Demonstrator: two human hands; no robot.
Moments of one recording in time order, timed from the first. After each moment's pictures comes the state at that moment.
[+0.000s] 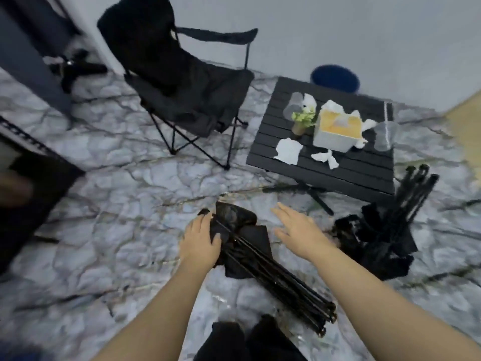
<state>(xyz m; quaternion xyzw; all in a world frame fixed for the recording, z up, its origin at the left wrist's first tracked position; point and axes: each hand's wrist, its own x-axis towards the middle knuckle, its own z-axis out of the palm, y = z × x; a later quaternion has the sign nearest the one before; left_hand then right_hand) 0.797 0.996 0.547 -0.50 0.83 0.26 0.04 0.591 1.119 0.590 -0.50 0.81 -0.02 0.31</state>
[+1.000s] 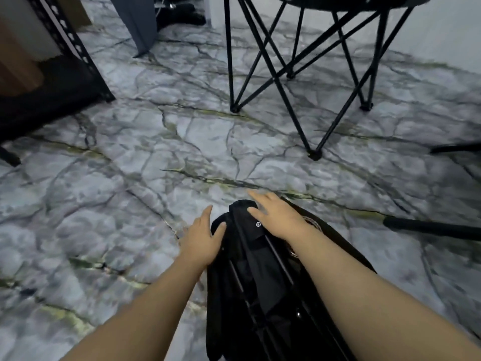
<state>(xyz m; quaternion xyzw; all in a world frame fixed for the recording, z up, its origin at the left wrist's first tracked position) 0.805 0.806 -0.045 -0.65 0.65 0.36 -0.13 0.616 0.797 -0.008 -0.66 0.67 -0.10 0.33</state>
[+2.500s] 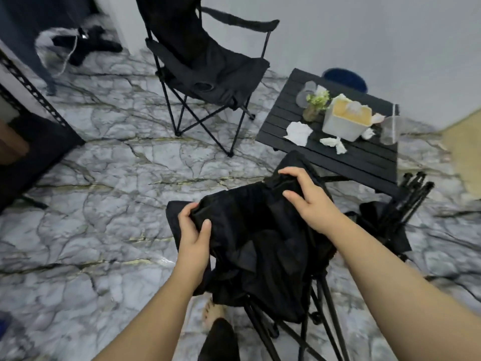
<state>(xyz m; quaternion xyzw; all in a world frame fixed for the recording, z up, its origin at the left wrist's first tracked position) 0.885 1.093 0.518 -0.44 0.53 0.63 -0.35 0.658 1.166 0.600 -0.53 0.73 -0.31 0.29</state>
